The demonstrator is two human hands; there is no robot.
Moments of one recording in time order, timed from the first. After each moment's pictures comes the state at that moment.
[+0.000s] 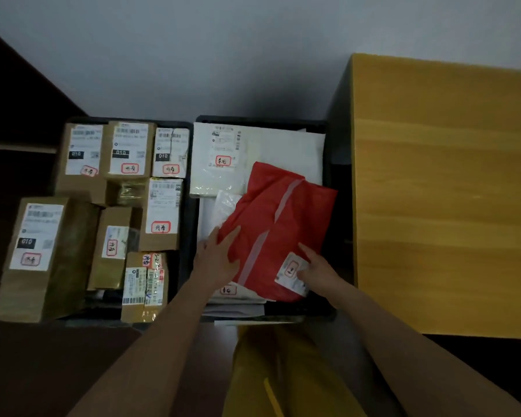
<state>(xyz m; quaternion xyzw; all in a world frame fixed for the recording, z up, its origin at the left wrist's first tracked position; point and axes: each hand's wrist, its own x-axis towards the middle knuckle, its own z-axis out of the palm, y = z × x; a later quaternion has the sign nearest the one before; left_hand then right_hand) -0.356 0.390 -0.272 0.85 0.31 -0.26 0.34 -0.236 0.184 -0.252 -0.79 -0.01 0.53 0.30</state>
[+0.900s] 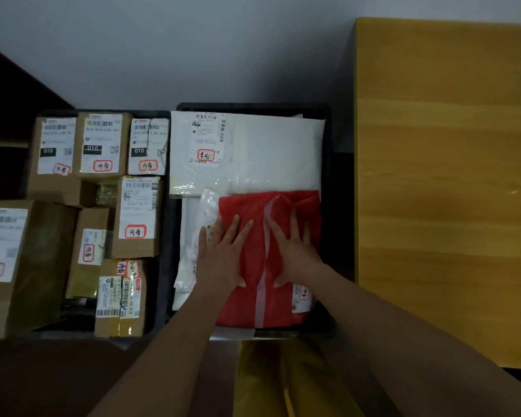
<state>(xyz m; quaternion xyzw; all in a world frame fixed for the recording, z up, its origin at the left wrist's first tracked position) -0.313 0.354 -0.291 0.92 0.23 -0.29 0.11 -0.201 0.223 -0.300 -0.82 -0.29 0.48 0.03</state>
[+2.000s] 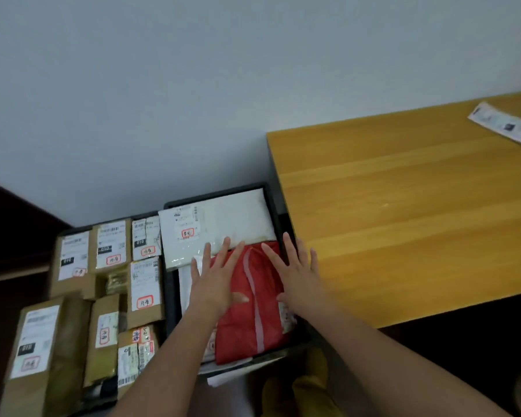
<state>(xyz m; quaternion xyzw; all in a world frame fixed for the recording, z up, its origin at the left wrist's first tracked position) -0.296 0.344 -0.156 0.96 0.14 -0.20 0.14 -0.231 0.165 -0.157 -0.94 -0.28 0.20 0.03</state>
